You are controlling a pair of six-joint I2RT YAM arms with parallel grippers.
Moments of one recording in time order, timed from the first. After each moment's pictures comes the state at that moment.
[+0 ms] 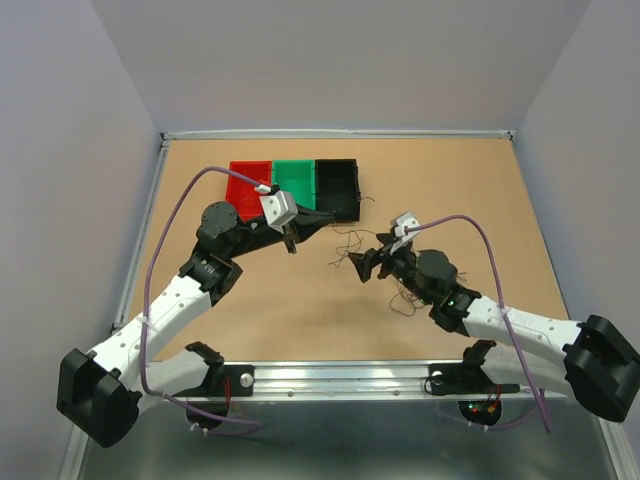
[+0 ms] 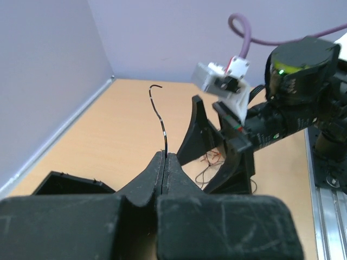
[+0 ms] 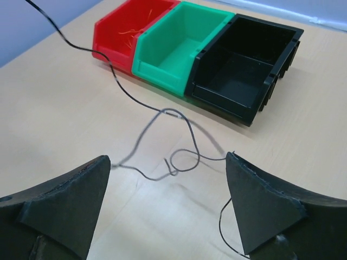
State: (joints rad) left arm -0.58 0.98 0.76 0.41 0.69 0.02; right arm 0.82 1.08 0.41 0.59 0.19 0.14
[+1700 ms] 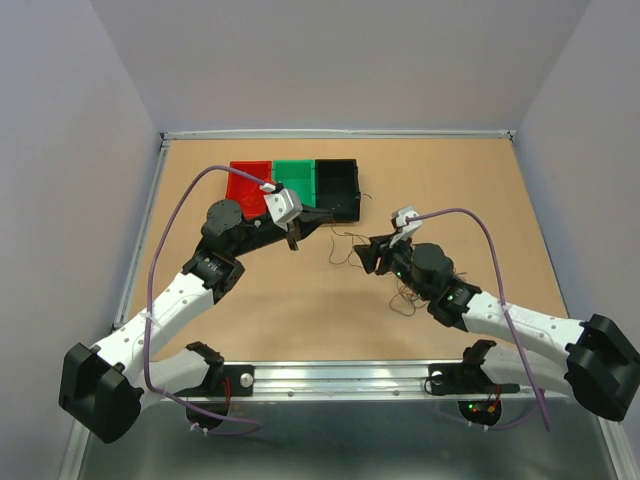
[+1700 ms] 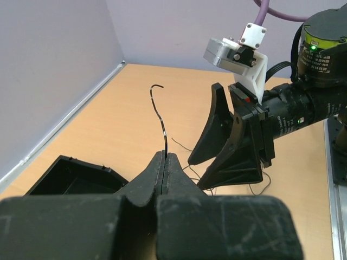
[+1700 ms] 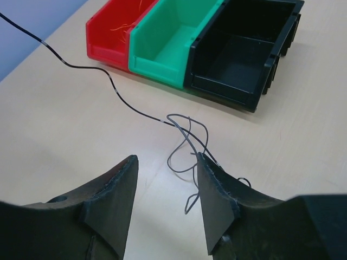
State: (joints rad) left arm -0.57 1.03 0.76 0.39 0.63 0.07; right arm 0.82 1.06 0.47 0.47 0.22 0.26
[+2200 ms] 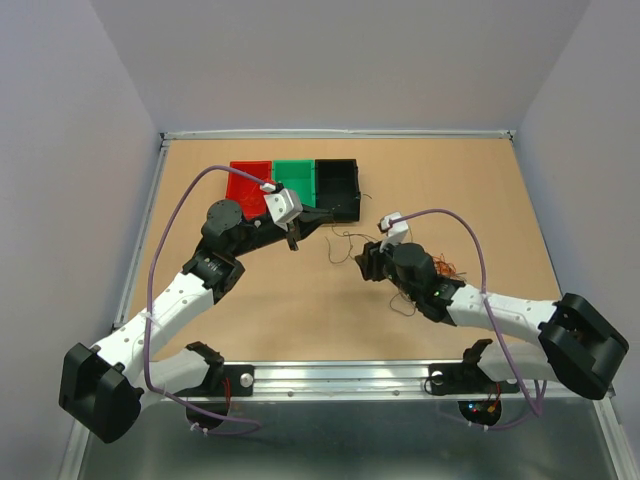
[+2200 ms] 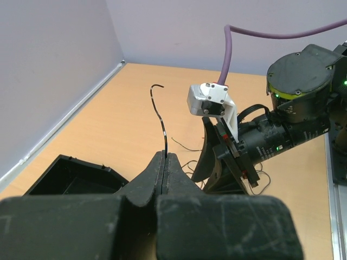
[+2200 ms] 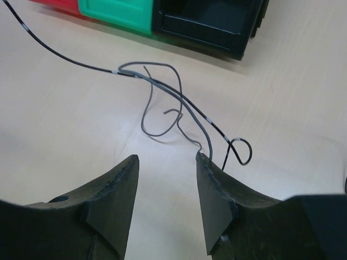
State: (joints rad) left arm -0.57 1.03 0.76 0.38 0.63 0.07; right arm 0.82 1.22 0.48 0.42 0.26 0.28
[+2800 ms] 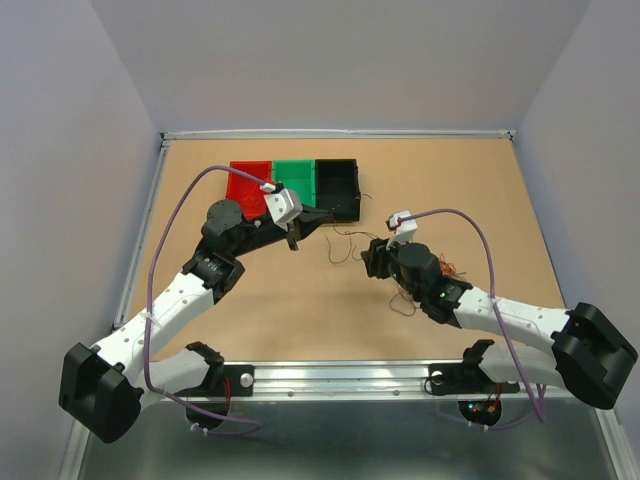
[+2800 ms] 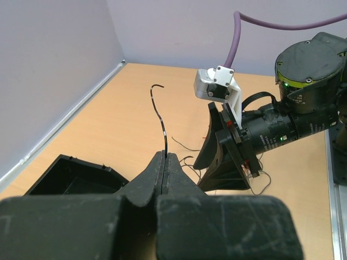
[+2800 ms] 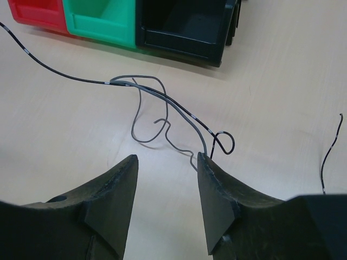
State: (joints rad) left arm -0.57 1.03 0.76 0.38 0.63 0.07; right arm 0.82 1.15 0.48 0.36 0.35 0.31
